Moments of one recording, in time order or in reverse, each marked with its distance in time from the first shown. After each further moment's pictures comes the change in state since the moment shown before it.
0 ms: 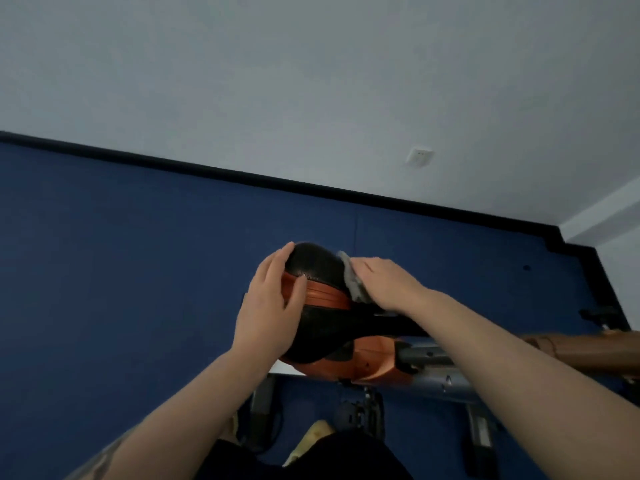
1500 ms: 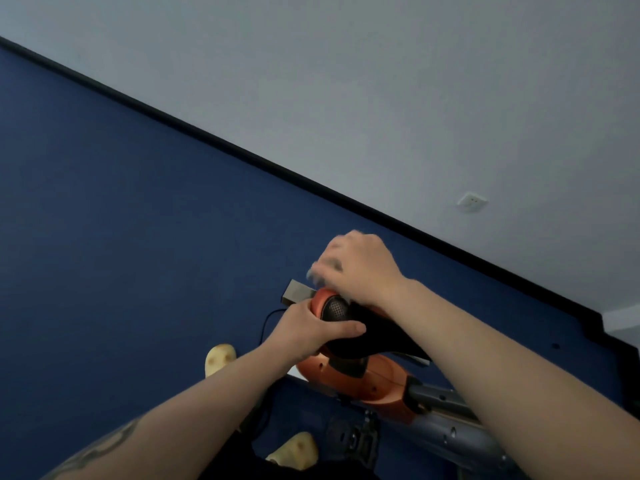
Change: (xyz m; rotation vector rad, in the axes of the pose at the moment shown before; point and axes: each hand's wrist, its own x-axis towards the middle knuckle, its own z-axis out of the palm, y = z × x) left_hand -0.028 -0.021 -0.007 -0.488 -0.261 -0.464; right_hand 0.037 -0.099 0.011 -0.336 0.249 -0.514
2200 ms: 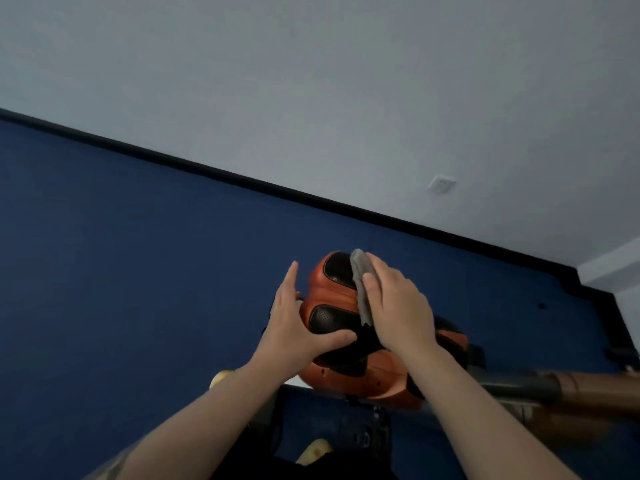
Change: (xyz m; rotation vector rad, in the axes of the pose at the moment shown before) left_hand 0.004 0.003 -0.007 0.224 0.059 0.280; right_hand -0.088 0.006 0.018 0.223 0.203 0.633
